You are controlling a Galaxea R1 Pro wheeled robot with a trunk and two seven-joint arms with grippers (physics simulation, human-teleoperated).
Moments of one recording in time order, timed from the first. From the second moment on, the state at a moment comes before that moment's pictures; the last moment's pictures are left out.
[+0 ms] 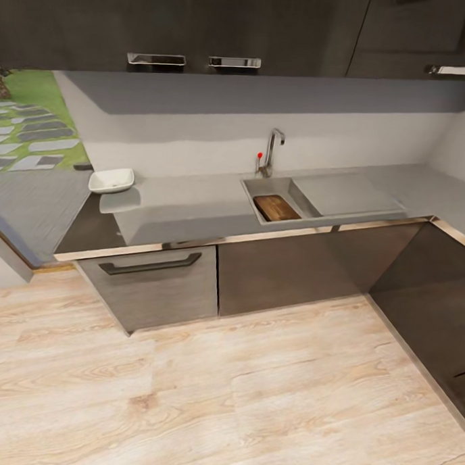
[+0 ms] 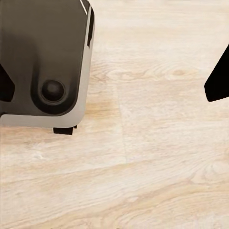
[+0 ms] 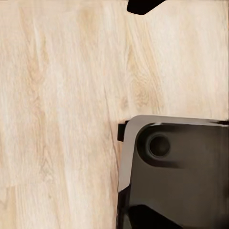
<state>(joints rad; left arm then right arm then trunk) -0.17 0.07 -0.47 -0.11 0.52 -0.38 0.19 -0.20 -0.10 0.29 -0.02 -0.25 -0.56 0.03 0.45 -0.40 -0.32</state>
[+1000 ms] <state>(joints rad) -0.17 0.07 -0.47 -0.11 0.52 -0.38 0.19 -0.20 -0.08 0.29 -0.02 -0.34 -0.54 0.03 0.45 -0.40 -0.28</state>
